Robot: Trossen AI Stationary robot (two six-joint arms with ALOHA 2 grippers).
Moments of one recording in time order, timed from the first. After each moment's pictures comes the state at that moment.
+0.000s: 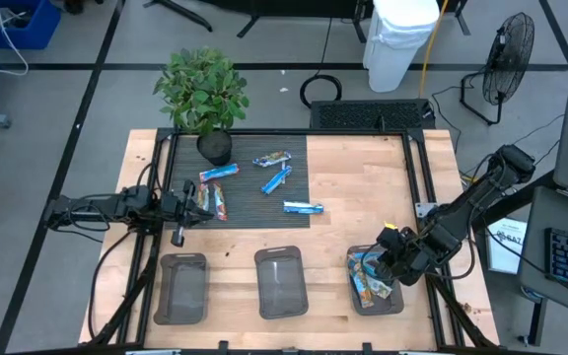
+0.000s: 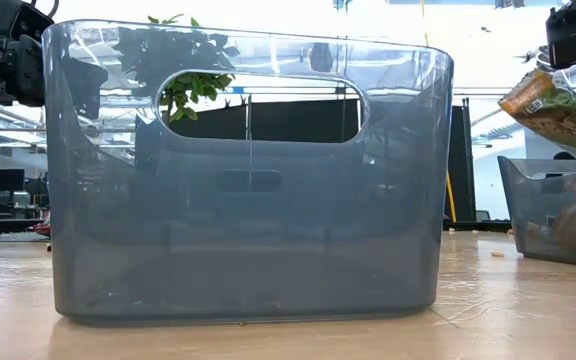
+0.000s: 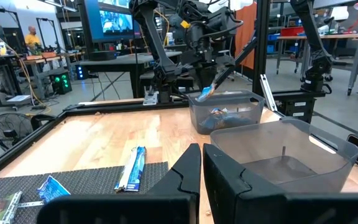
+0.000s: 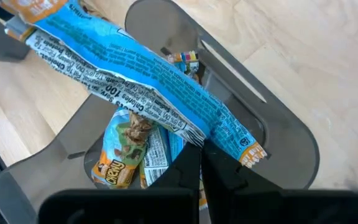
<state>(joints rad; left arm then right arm) -0.02 0.01 0.03 0.00 0.10 0.05 0.75 1.11 0.72 -0.85 0.26 1.48</state>
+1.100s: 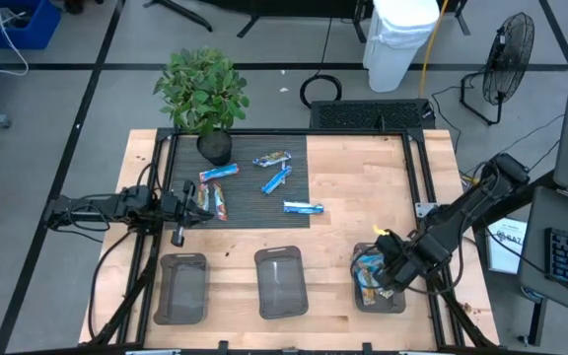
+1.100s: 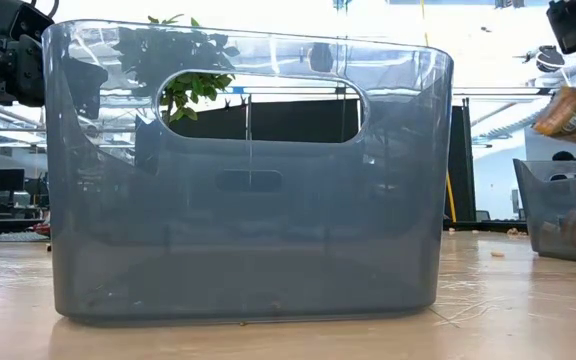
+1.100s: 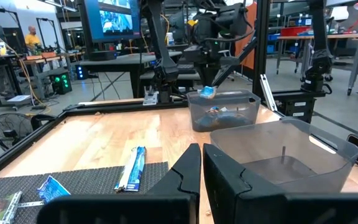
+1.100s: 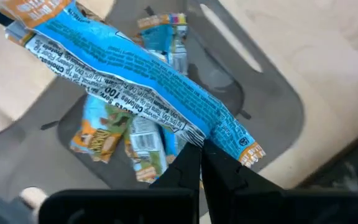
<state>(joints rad) -0.02 0.01 0.03 0.00 0.10 0.05 0.73 1.32 0.97 -1.20 0.10 1.54</state>
